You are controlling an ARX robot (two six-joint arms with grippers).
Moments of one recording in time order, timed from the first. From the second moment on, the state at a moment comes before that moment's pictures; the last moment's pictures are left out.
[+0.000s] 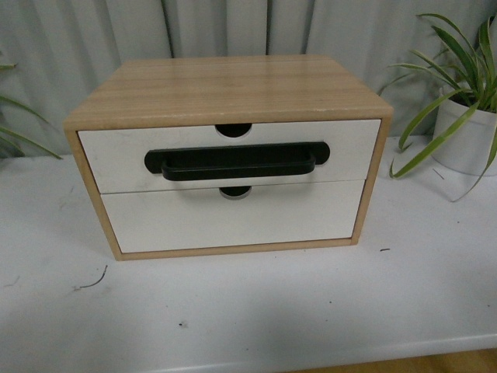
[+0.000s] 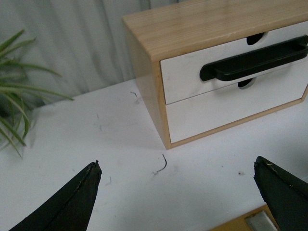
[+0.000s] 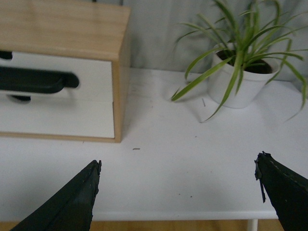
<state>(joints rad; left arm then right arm) 0.08 0.36 0.11 0.06 0.25 0.19 0.27 0.64 0.25 0.15 0.19 -0.12</state>
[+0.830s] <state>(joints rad) 0.00 0.01 0.01 0.00 0.00 0.01 0.01 0.28 0.04 0.24 0.01 0.00</state>
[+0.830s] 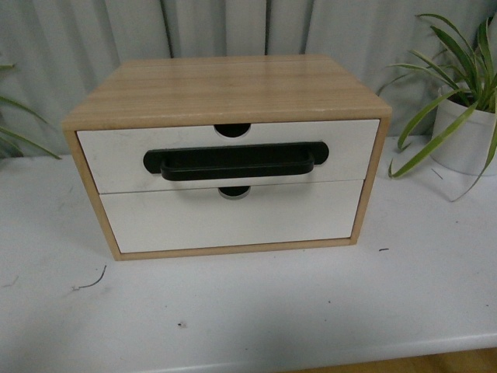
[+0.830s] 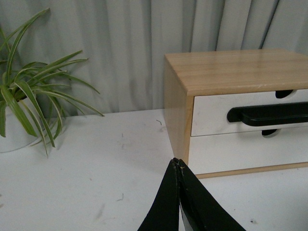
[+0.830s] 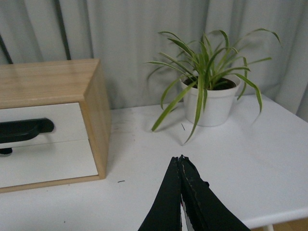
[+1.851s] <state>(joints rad) 0.00 0.01 0.01 0.00 0.00 0.00 0.00 0.00 0.01 0.00 0.00 0.00</state>
